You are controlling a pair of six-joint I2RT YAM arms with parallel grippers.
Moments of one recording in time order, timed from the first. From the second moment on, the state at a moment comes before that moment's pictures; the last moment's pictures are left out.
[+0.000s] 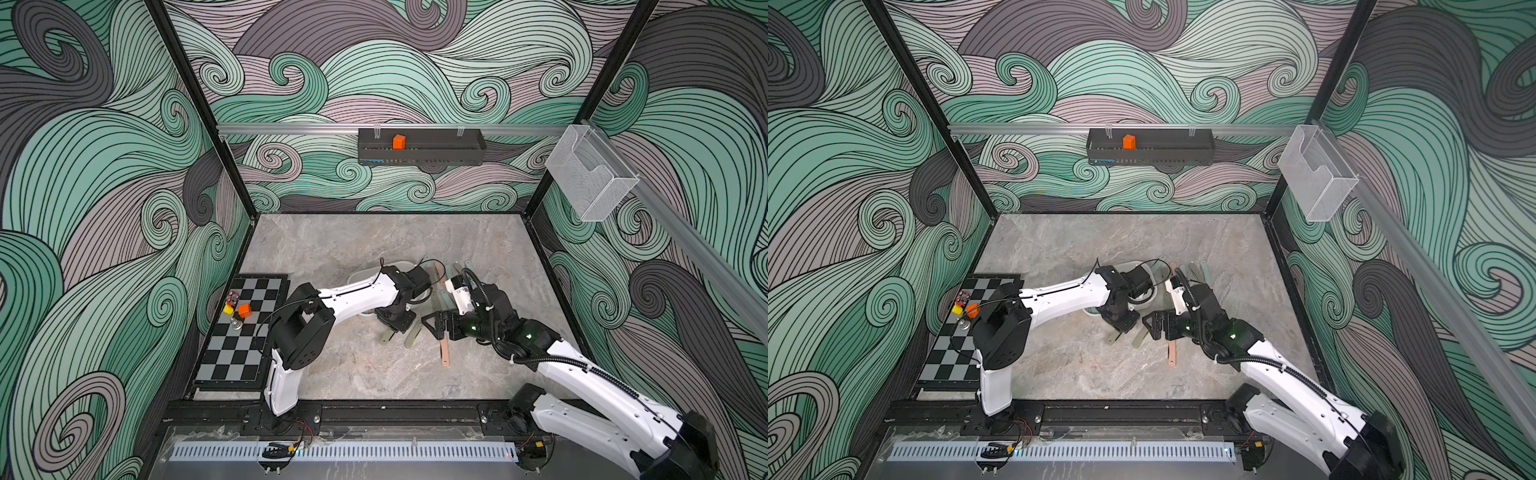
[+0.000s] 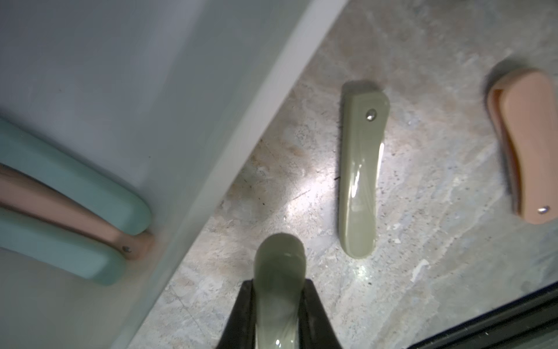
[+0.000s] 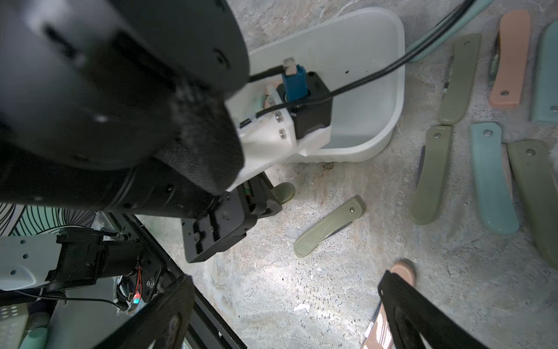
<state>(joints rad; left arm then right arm) -0.90 1.95 1.46 -1.02 -0.02 -0.25 0.67 0.89 0.65 -0.48 -0.19 0.52</state>
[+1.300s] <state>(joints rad) -0.68 1.89 1.72 -1.10 -0.06 -0.23 0.69 1.04 0.68 -0.46 -0.14 0.49</state>
